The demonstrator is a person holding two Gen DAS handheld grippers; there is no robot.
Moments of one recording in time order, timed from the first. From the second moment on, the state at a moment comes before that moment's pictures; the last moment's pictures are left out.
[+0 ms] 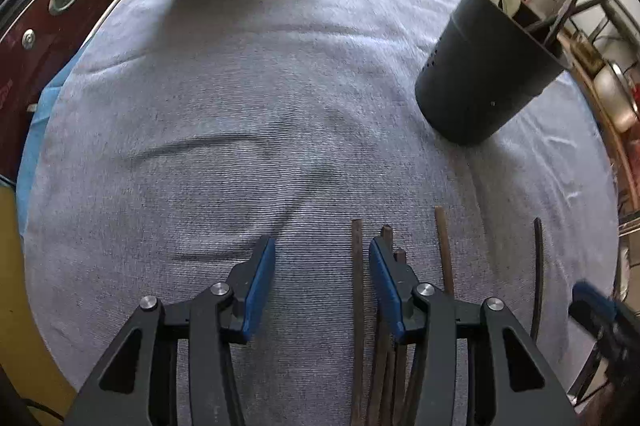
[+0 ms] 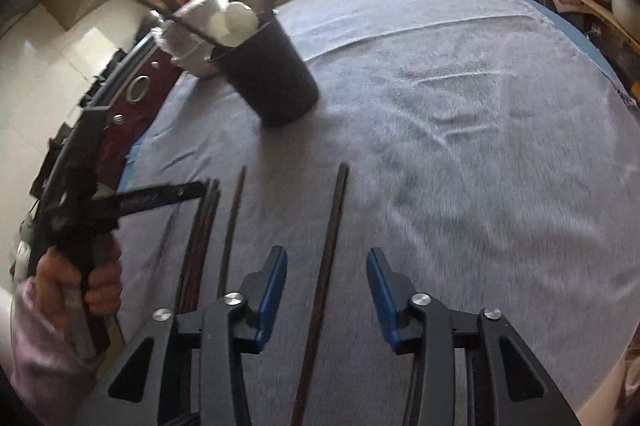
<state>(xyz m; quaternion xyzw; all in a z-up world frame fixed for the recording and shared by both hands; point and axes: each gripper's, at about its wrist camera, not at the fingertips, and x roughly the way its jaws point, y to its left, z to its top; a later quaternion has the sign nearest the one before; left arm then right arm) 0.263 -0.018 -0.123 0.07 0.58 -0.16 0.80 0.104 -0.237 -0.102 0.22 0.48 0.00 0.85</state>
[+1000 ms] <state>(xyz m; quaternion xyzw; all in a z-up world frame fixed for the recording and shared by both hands) 0.261 -0.055 -0.126 0.07 0.63 -0.12 0.76 0.167 -0.202 -0.127 0.10 0.56 -0.07 0.82</state>
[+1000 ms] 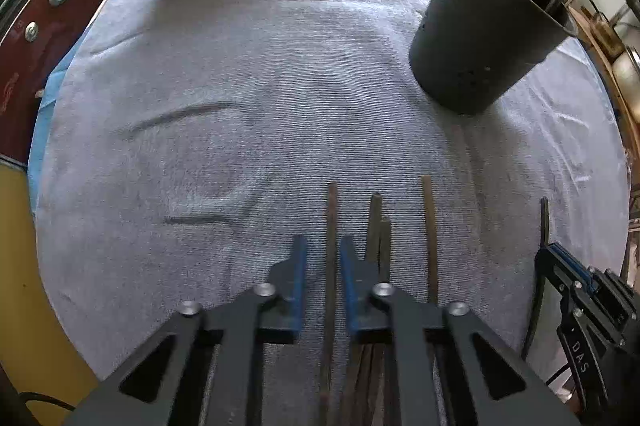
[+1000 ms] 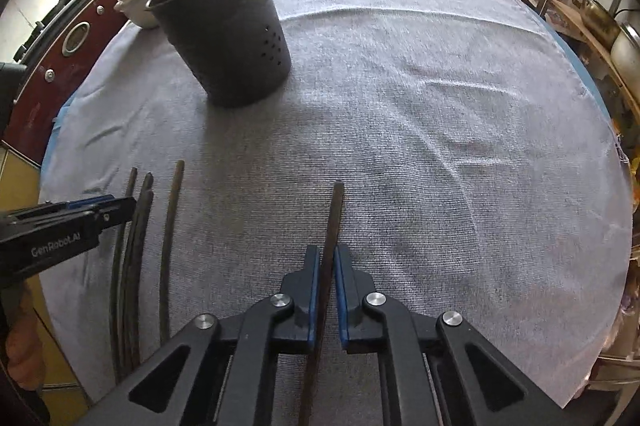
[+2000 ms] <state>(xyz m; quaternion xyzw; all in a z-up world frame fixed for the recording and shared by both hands) 0.195 -0.002 0.003 -0.01 0.46 -0.20 0.86 0.114 -0.213 0.000 0.16 0.36 0.03 0.92</state>
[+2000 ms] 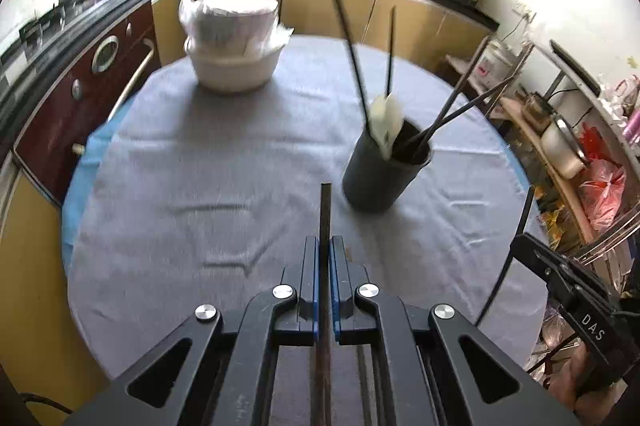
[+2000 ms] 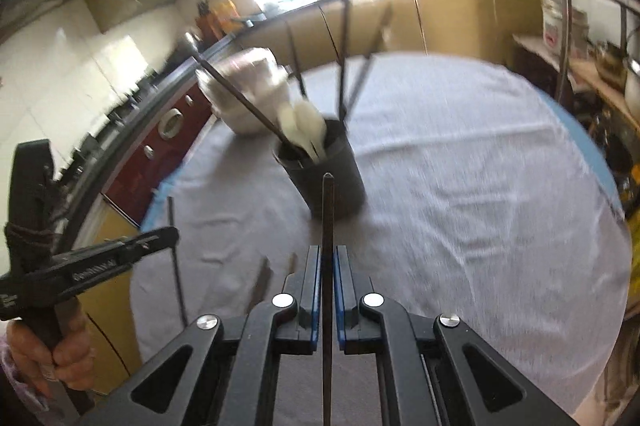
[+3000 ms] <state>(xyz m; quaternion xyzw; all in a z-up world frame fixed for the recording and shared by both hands) 0.219 -0.040 0.161 -0.04 0.25 -0.24 0.94 0.145 -0.196 0.144 0.10 0.14 0.00 0.99</state>
